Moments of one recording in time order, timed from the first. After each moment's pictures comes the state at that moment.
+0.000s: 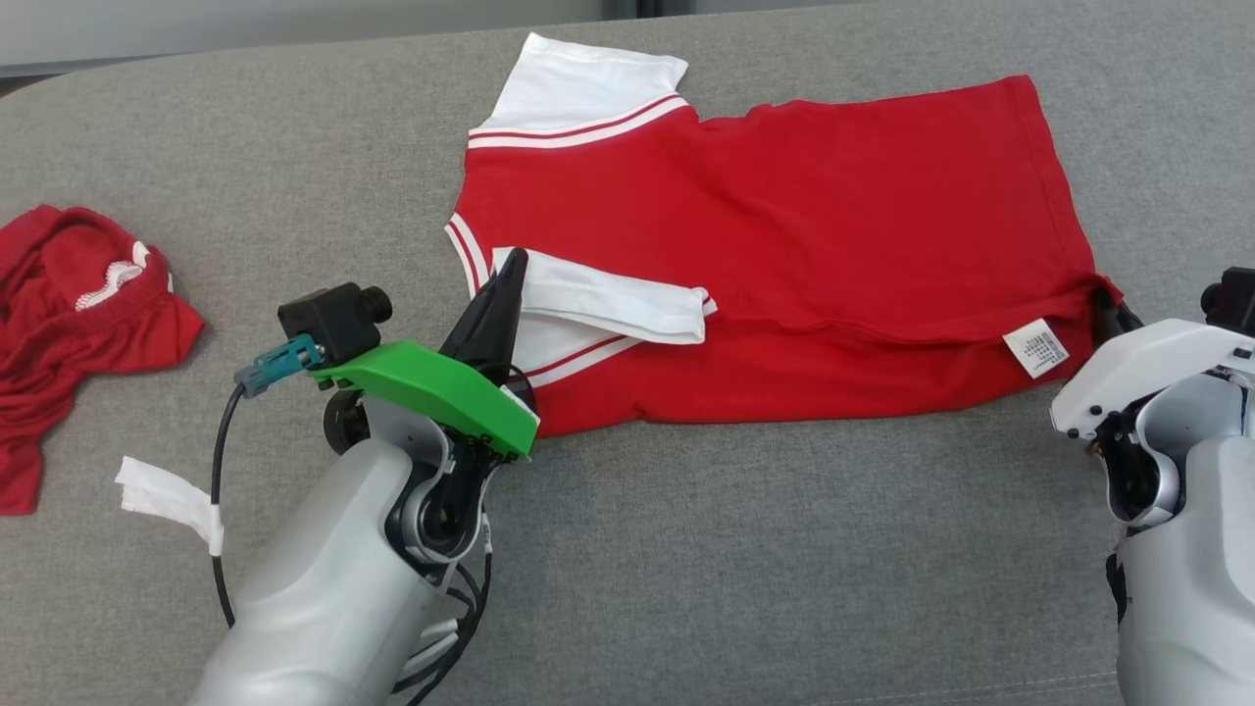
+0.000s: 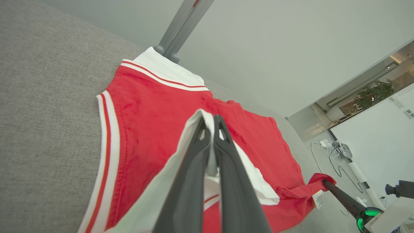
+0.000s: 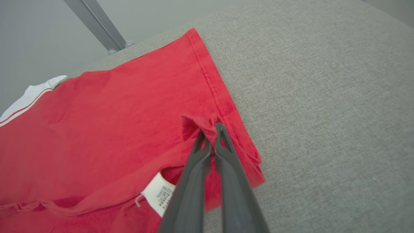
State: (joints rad) left arm -0.61 0.17 -0.65 0.49 -1.15 -0.05 -0.19; right arm -0.45 -0.05 -0.35 0.40 0.18 0.13 0.24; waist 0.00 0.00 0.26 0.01
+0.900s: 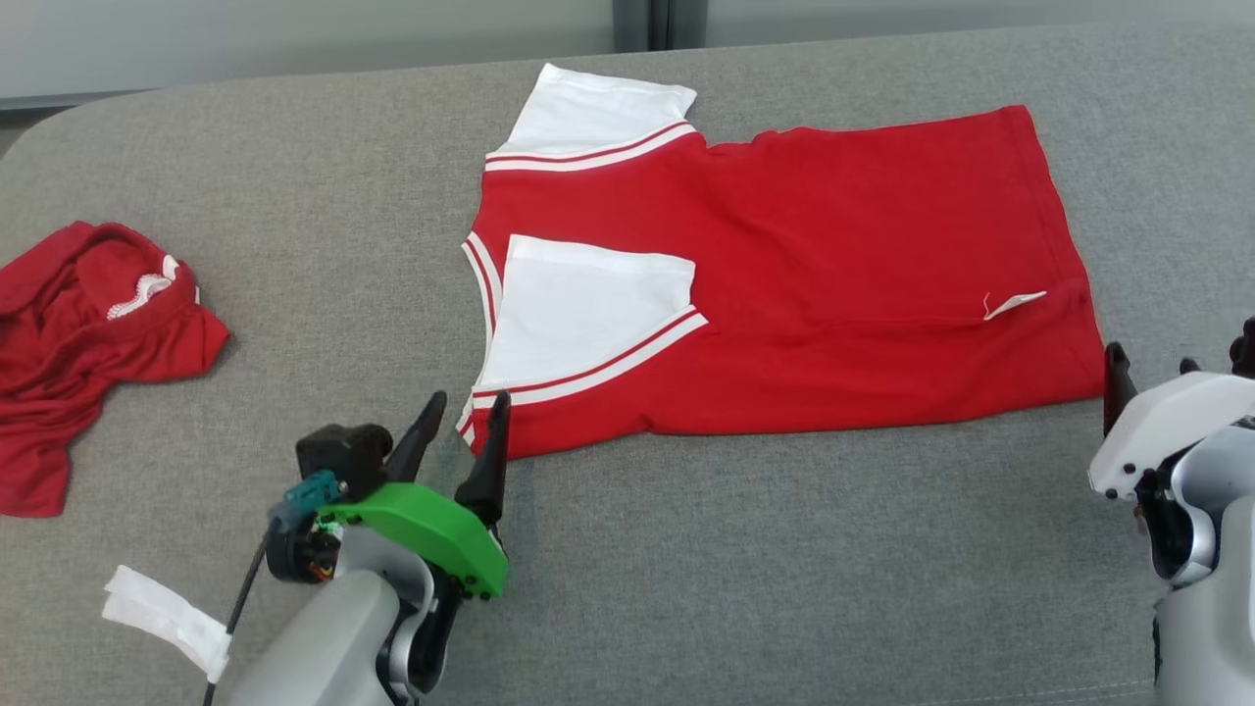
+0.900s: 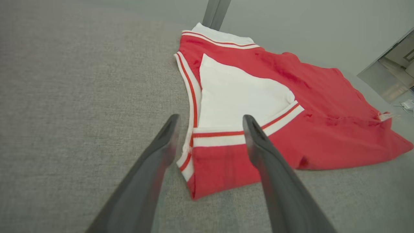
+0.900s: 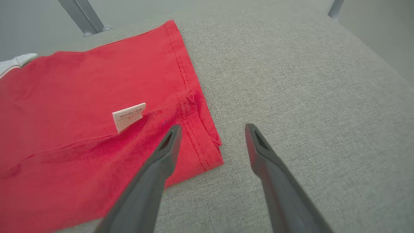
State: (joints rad) left arm -0.45 0.24 -0.69 0.53 -0.88 0.04 -0.26; right arm -0.35 -0.05 -0.40 0.30 0.05 0.13 0.33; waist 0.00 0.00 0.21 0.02
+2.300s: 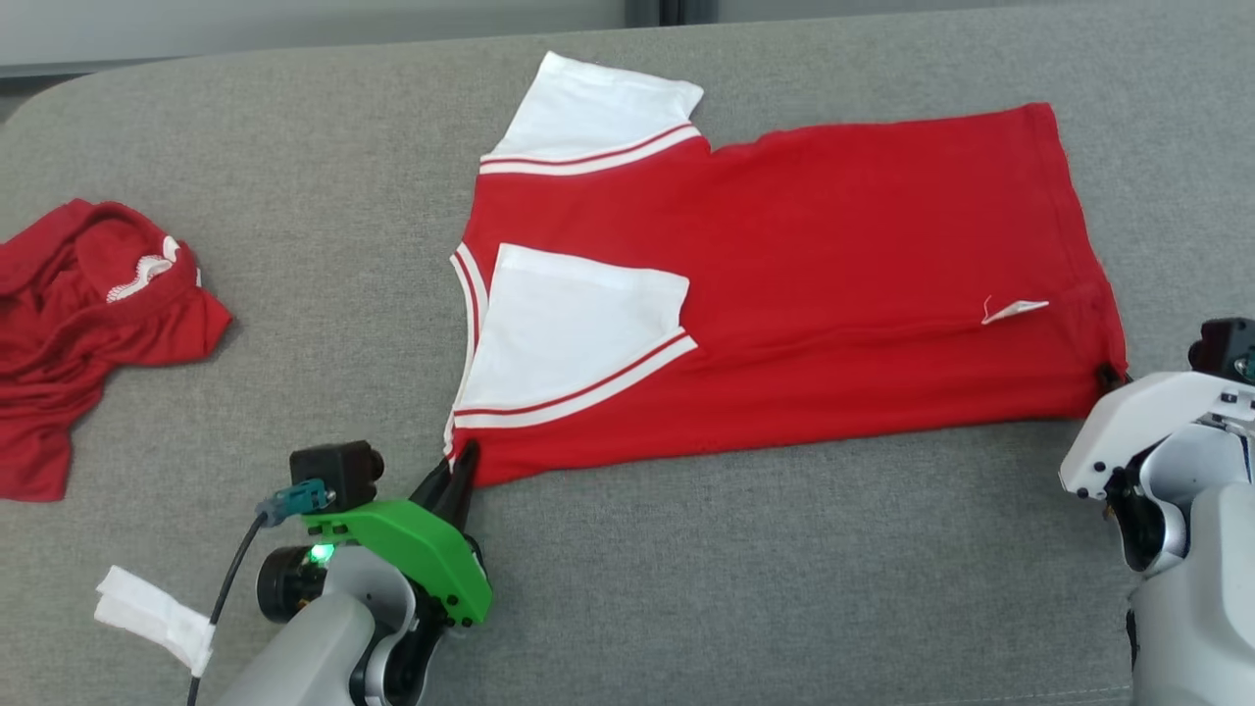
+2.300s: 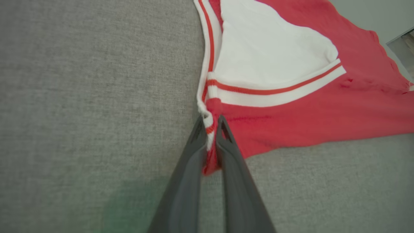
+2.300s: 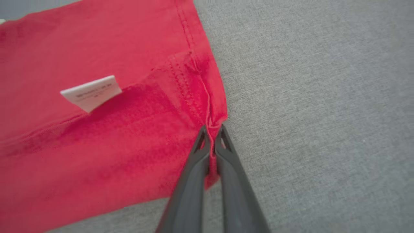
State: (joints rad) left arm -0.40 0.28 -0.70 0.50 -0.96 0.08 -0.09; right arm -0.40 -0.05 -0.39 0.44 0.05 0.13 0.33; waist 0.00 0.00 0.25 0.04
